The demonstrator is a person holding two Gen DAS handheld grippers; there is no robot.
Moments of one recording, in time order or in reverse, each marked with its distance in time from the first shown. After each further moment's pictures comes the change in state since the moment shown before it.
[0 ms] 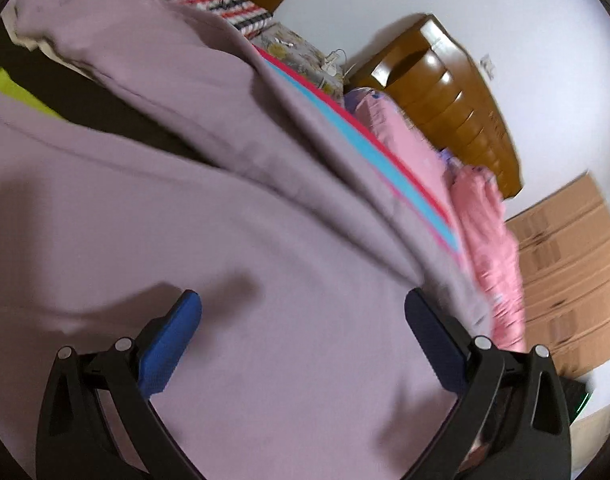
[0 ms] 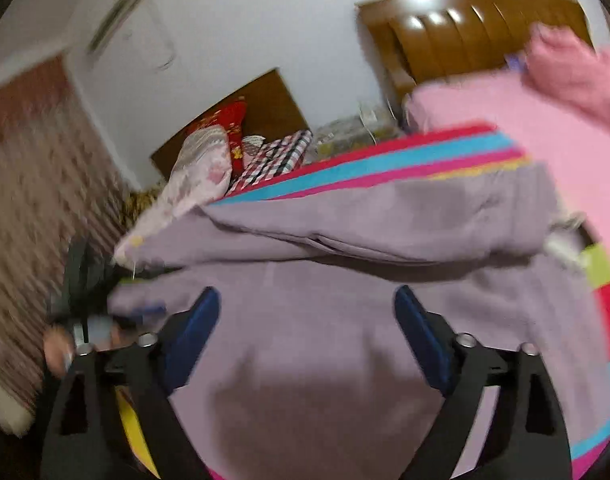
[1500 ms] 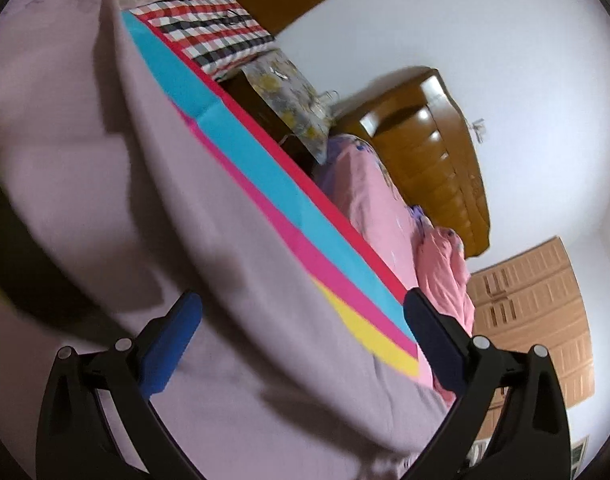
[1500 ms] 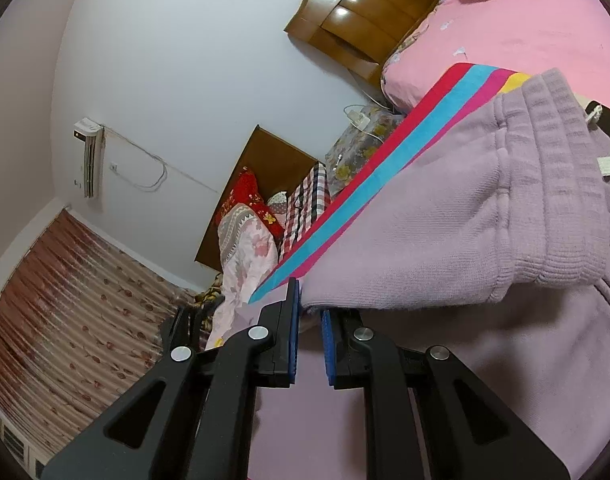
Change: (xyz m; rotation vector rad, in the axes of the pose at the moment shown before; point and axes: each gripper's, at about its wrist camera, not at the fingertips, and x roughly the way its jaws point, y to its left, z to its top) left arm 0.044 0.025 0.130 -0.191 -0.073 -0.170; right arm -0.004 -0.034 0.017 0.434 -0.127 0.231
